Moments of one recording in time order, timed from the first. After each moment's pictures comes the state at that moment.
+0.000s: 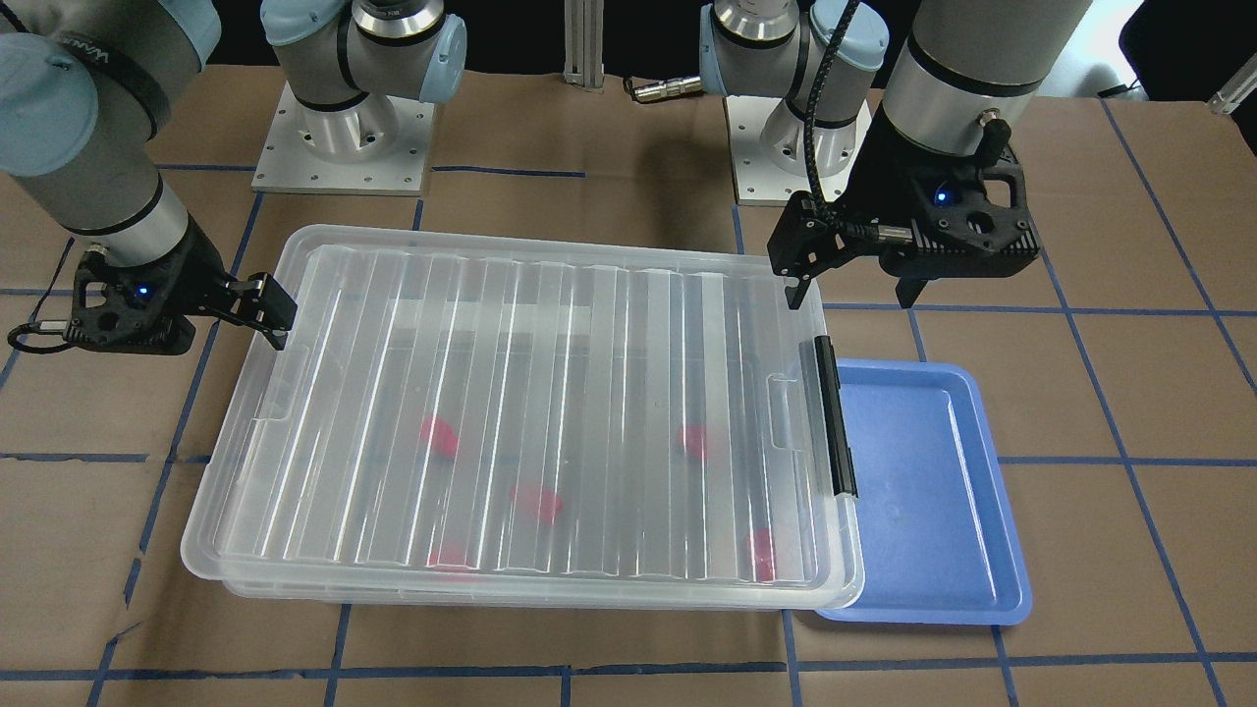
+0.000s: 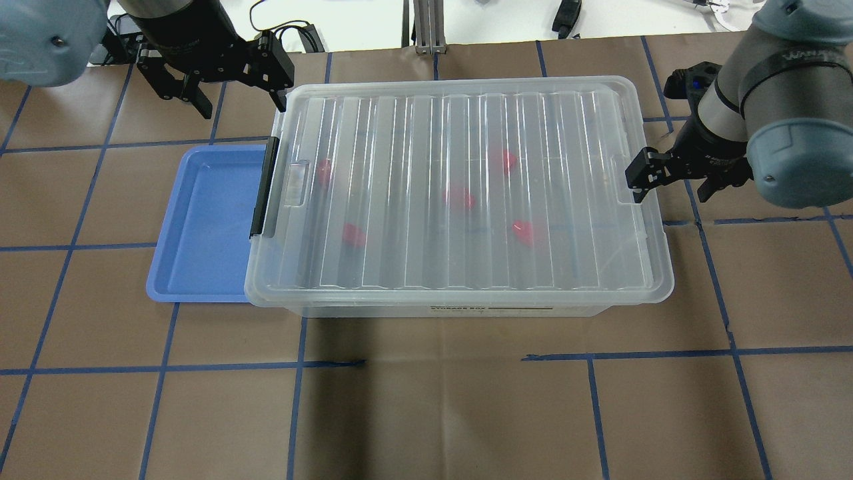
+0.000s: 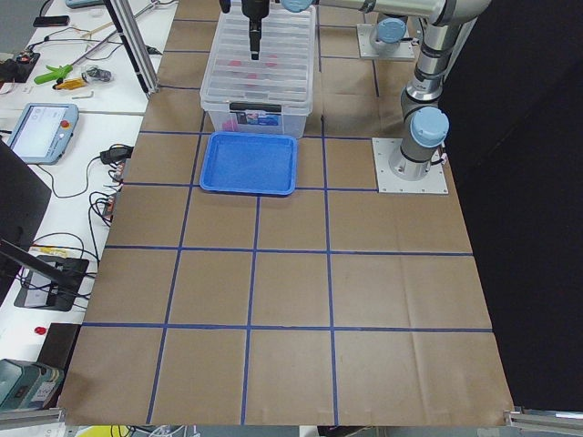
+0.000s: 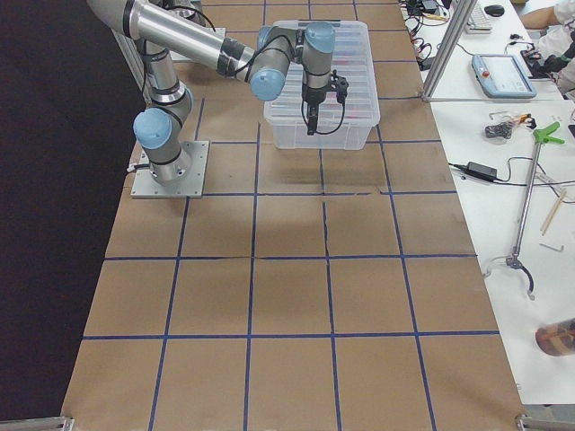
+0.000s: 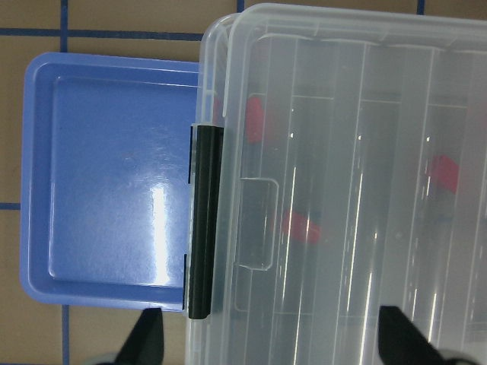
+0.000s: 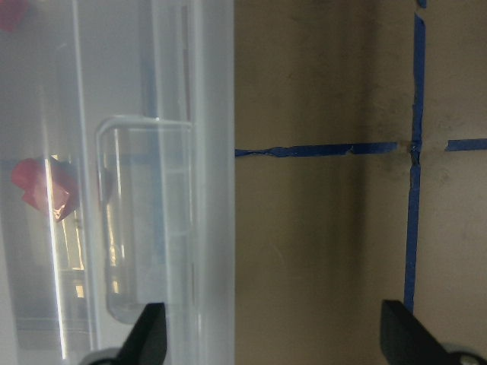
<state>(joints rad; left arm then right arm) -1.61 -1.69 -1.39 -1.56 1.57 -0.08 1.37 -1.52 1.87 -1.90 -1.57 -0.16</state>
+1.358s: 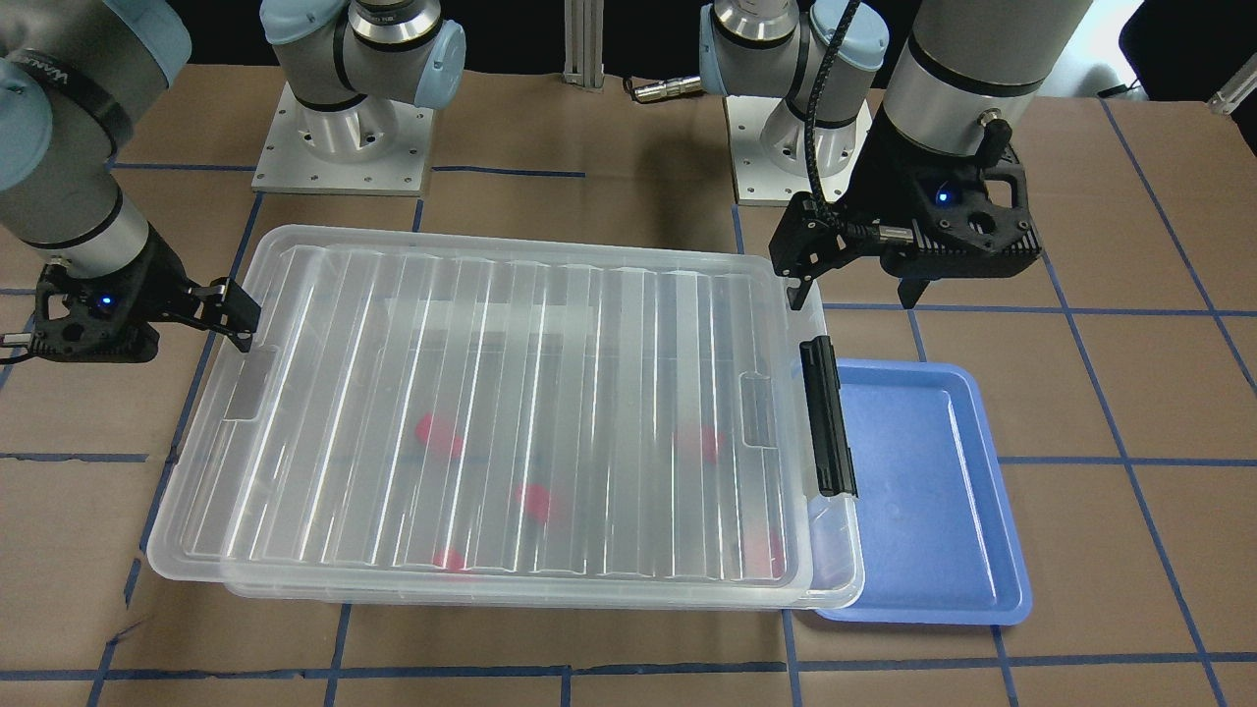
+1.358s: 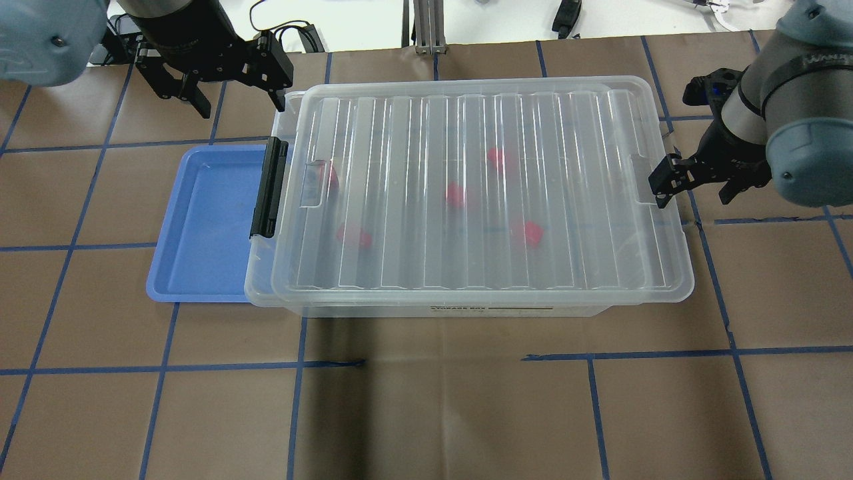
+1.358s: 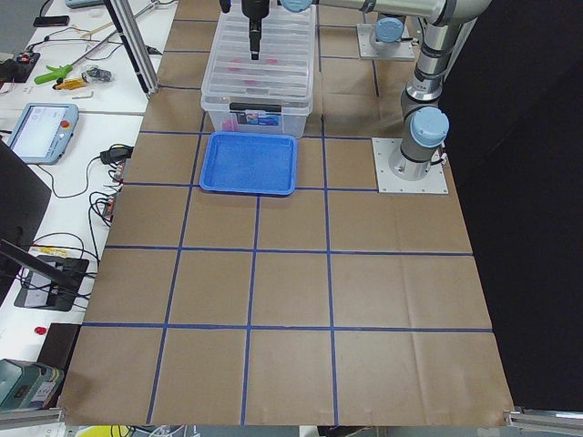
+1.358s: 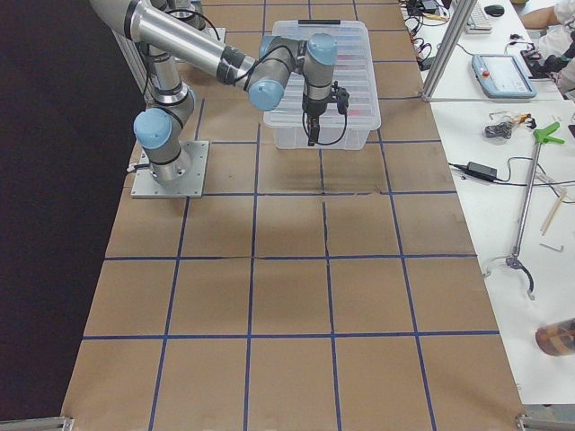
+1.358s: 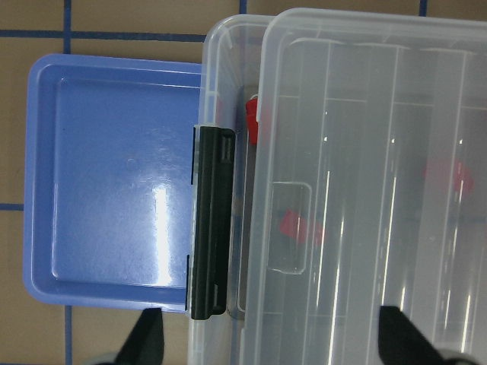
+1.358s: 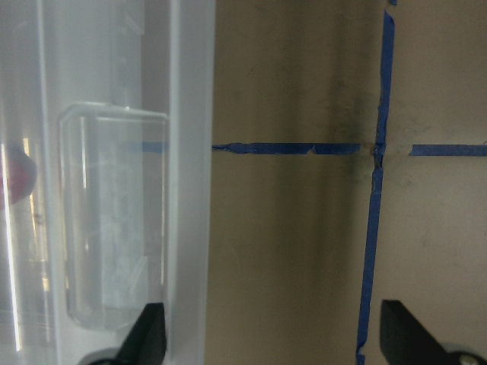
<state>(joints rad) -1.61 -1.69 -1.39 -1.56 1.57 -0.08 1.29 -1.51 1.87 -1.91 -1.60 -0.30</state>
